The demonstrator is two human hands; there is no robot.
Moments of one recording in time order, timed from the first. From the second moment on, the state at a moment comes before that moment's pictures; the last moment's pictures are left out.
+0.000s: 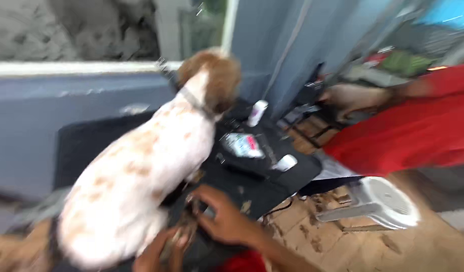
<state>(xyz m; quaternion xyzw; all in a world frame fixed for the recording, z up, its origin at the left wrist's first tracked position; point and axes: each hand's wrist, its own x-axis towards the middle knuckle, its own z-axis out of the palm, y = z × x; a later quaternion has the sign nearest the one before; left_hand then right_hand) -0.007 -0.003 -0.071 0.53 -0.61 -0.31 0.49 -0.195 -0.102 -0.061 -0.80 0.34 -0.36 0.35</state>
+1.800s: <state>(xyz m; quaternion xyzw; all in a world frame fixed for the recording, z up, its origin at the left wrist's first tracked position) 0.001 0.017 -0.083 0.59 -0.58 -0.29 0.47 -0.176 -0.100 -0.113 -0.89 0.15 -0.39 0.18</state>
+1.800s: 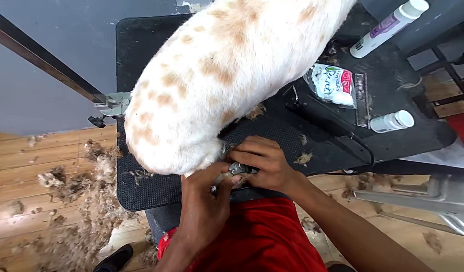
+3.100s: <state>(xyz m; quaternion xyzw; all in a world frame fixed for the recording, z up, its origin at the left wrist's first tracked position) -0.005 0.016 -0.077 0.55 -0.63 -0.33 0.44 -0.186 -0.047 -0.111 -0.42 0.25 -0.35 0.79</state>
